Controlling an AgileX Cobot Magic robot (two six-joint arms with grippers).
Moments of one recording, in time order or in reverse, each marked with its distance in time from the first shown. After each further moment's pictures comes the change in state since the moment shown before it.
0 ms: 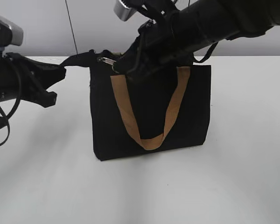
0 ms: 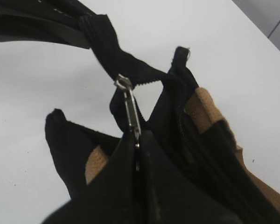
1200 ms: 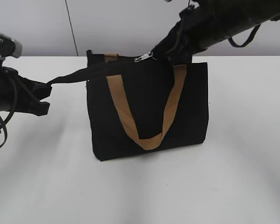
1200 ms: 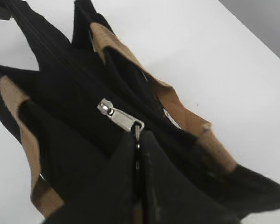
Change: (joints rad) left arm -0.002 -0.002 -0.001 -0.093 0.261 0.000; right arm -0.168 -0.059 -0.001 -0.136 0.094 0.135
